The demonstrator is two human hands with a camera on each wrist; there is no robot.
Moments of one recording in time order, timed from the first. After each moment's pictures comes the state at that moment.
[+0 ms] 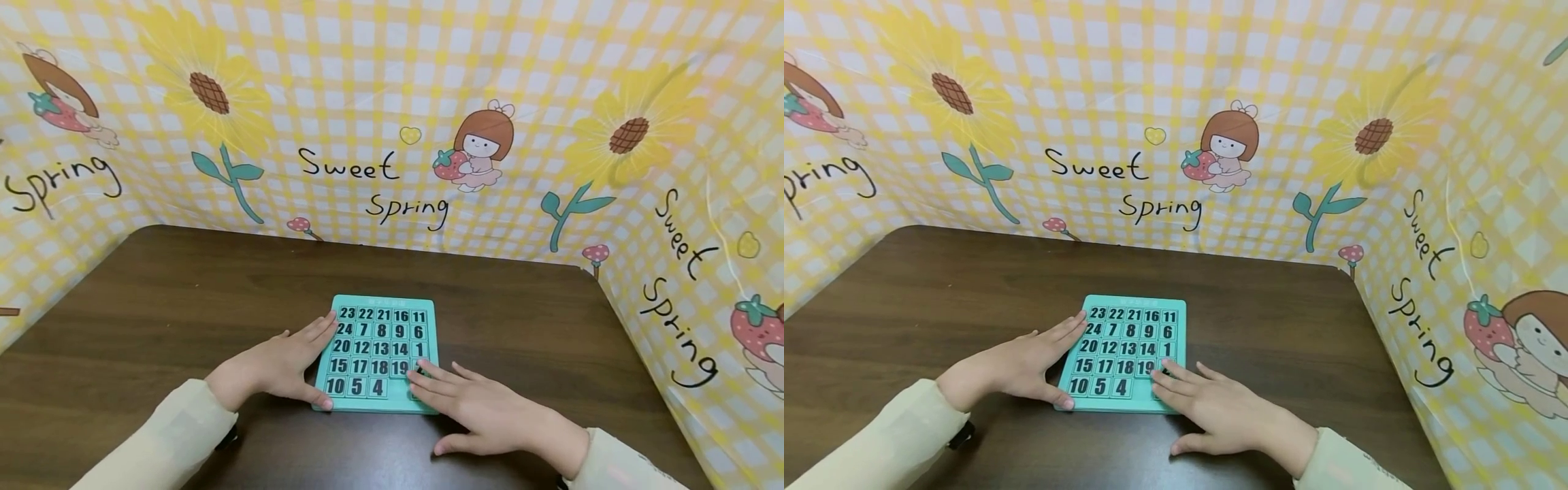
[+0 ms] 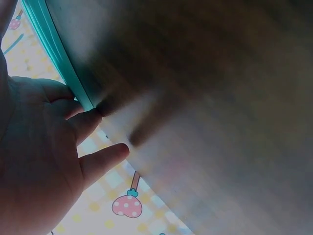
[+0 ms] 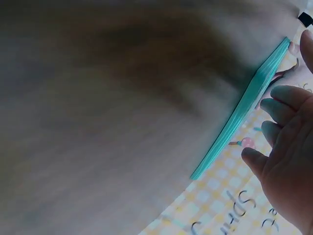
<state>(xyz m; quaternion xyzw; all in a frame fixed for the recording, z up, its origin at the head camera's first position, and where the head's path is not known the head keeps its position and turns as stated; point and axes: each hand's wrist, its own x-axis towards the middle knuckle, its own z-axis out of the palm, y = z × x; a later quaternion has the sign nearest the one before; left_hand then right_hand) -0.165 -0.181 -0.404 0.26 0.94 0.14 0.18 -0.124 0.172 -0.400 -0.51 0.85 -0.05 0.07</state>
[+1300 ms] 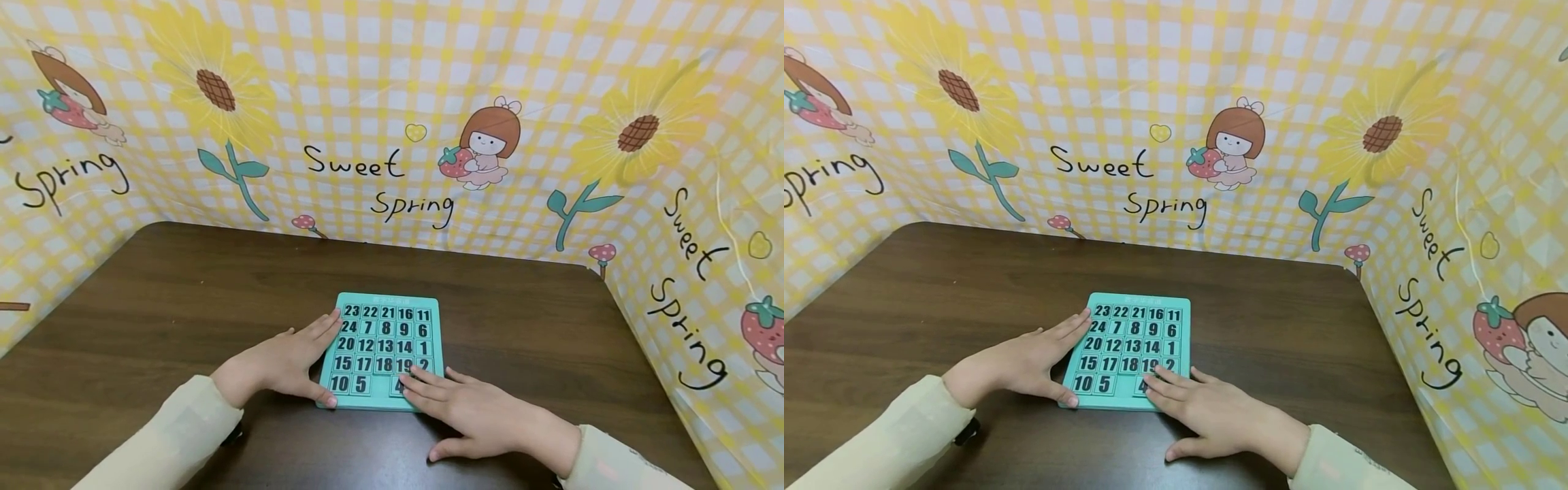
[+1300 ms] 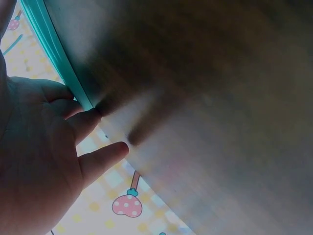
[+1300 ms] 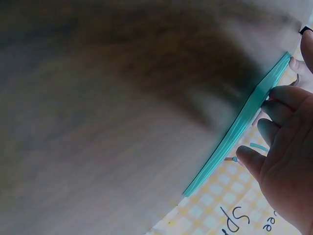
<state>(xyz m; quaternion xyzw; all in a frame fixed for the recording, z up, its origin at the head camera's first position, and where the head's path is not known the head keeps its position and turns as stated) -0.164 -0.182 -0.402 0.26 0.94 0.13 0.18 -0.125 0.158 -0.404 -0.53 0.84 -0.02 0.09</state>
